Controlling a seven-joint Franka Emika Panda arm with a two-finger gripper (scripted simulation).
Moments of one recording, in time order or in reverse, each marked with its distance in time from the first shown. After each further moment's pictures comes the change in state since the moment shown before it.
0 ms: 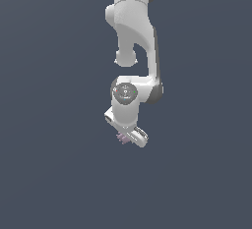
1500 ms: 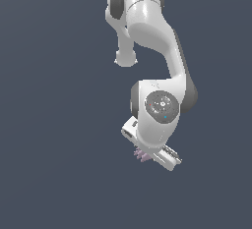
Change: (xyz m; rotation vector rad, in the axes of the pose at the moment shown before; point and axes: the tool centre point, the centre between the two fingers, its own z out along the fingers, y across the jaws) arm 0.024 -0.115 -0.060 0.000 0.000 -0.001
